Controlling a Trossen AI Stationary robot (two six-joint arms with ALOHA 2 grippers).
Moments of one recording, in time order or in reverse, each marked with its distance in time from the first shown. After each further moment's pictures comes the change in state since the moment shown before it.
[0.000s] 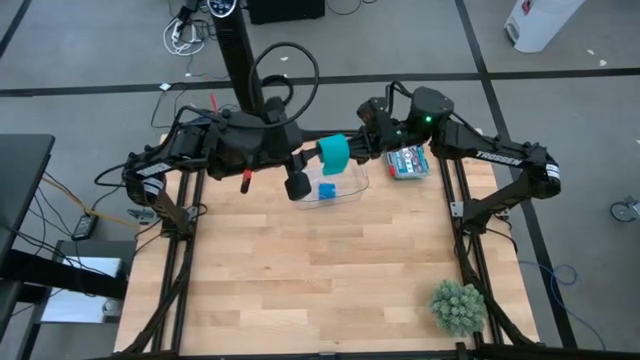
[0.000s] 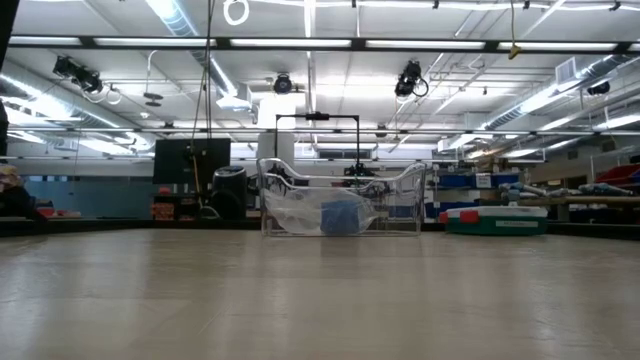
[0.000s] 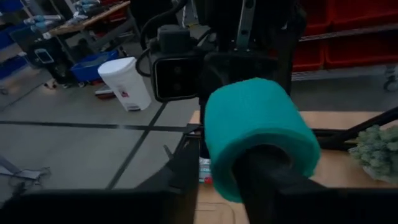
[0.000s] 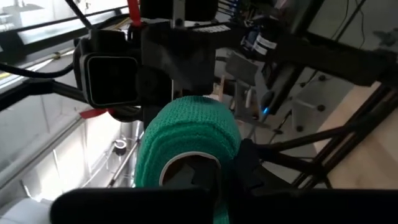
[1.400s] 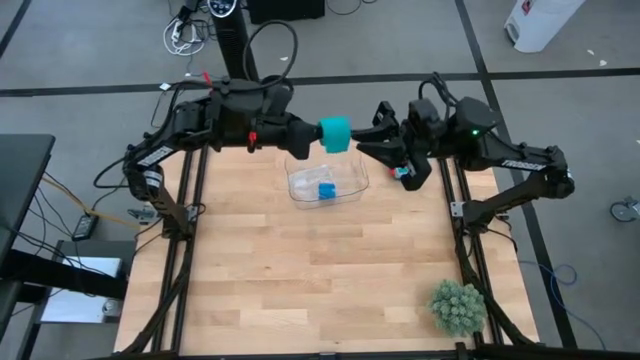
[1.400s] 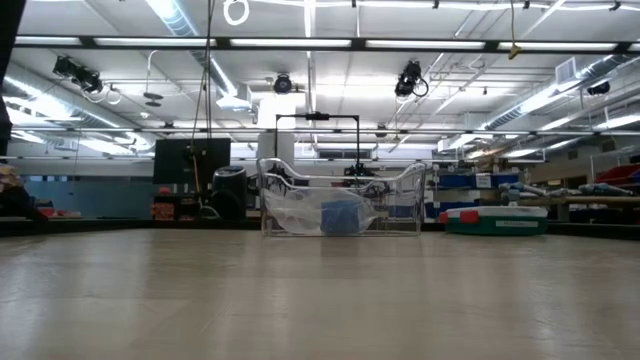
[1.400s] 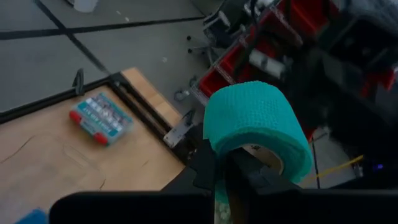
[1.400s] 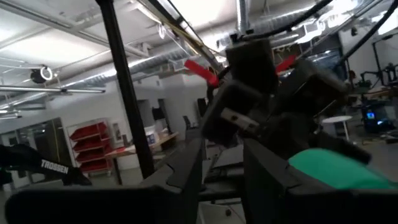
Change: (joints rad) left arm 0.179 -0.009 0.000 -0.006 0.343 -0.856; right arm 0.172 -0.120 0.000 0.101 0.321 -0.997
